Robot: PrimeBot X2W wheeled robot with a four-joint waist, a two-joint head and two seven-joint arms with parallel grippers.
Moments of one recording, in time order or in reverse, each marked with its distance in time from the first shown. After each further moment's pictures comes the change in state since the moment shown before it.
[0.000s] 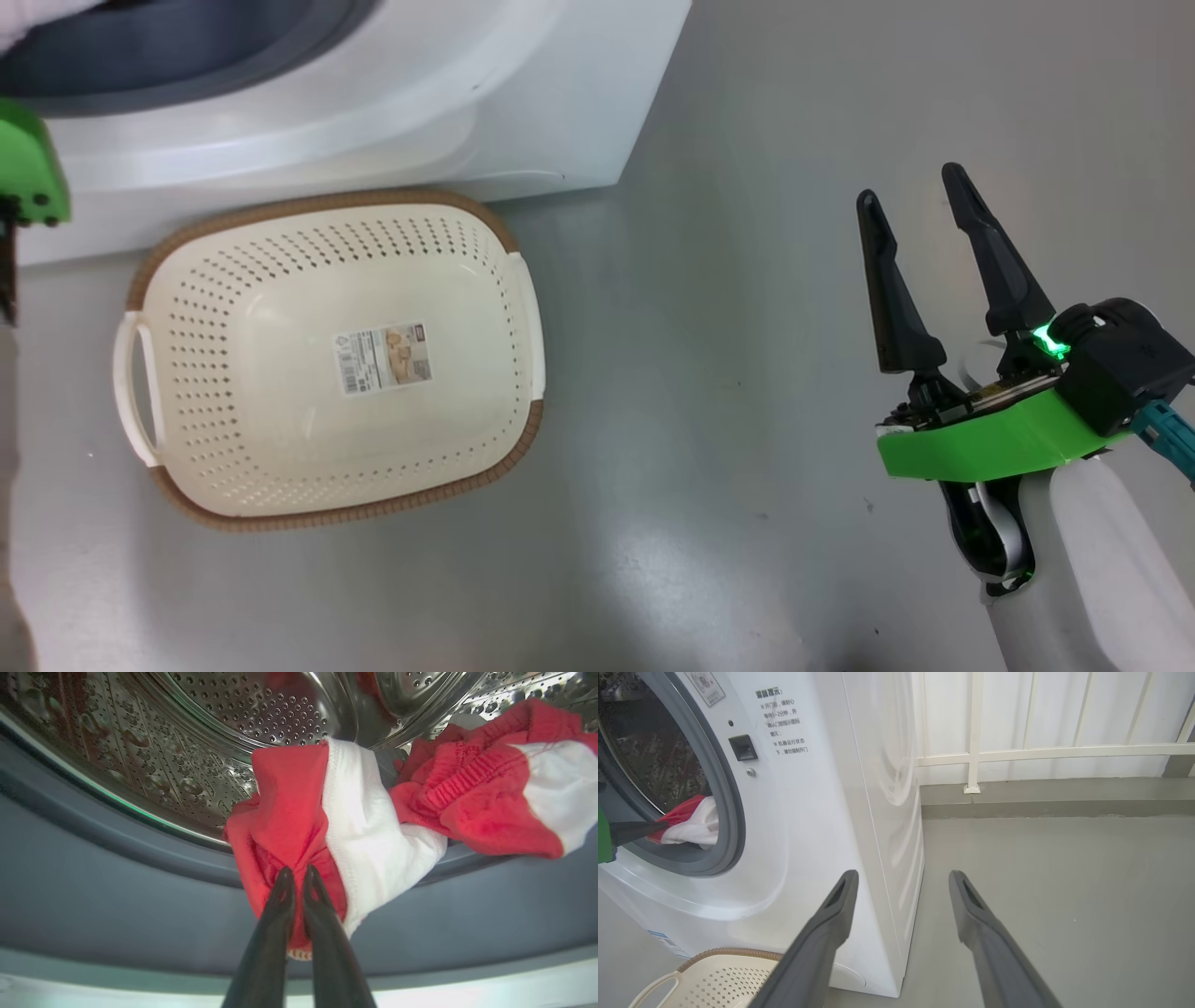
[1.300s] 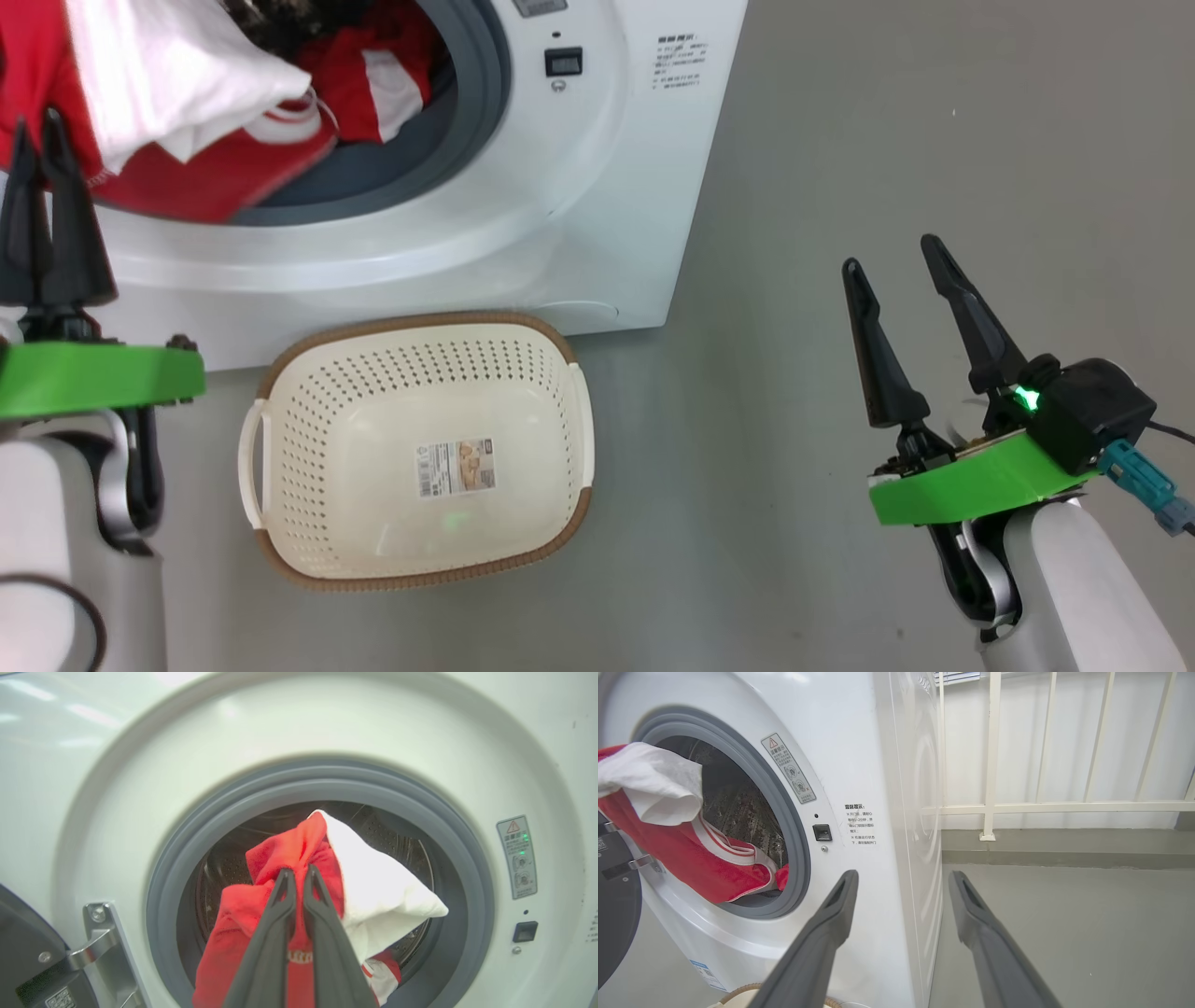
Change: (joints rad) left arm 0.680 -0.169 0.211 -1.005 -0.131 -0.037 -0.026; right arm 0.073 0.000 0.010 0.047 -0.001 0.000 0.000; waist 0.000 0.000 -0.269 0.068
